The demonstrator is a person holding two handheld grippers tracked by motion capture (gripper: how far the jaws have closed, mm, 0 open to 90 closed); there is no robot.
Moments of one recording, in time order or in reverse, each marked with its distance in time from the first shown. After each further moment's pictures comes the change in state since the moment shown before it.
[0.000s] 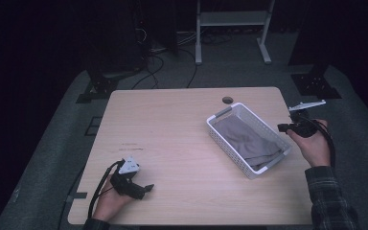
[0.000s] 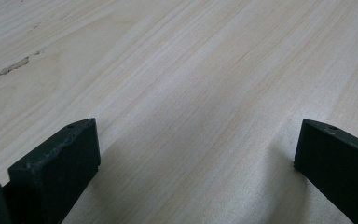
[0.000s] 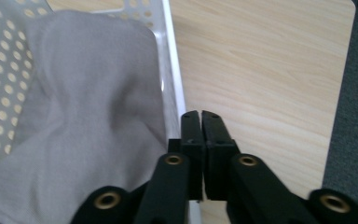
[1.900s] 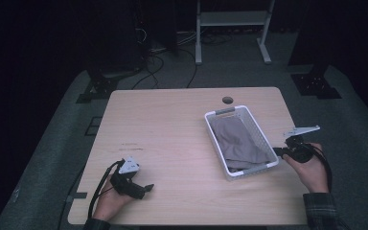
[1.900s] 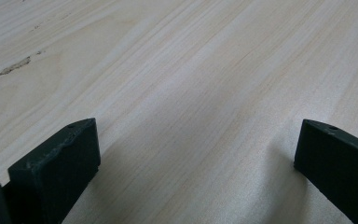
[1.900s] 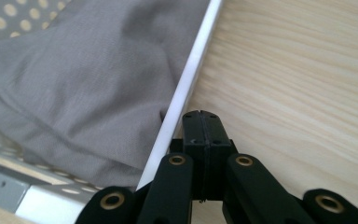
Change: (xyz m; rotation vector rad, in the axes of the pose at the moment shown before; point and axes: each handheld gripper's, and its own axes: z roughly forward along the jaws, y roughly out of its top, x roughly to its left) left arm 0.000 0.000 0.000 -0.002 0.004 -0.004; right arm 0.035 -0.061 0.004 0.033 0.123 -0.063
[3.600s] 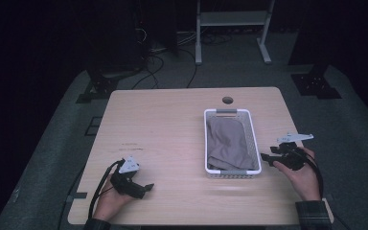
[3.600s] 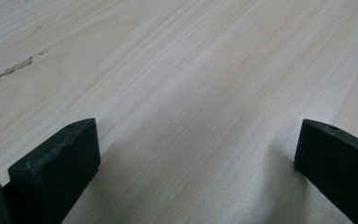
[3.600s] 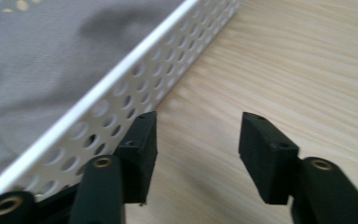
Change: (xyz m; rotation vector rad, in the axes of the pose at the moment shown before) left arm 0.001 0.001 0.001 0.000 0.004 -0.002; right arm 0.019 -0.012 0.014 -0.097 -0.044 -0.008
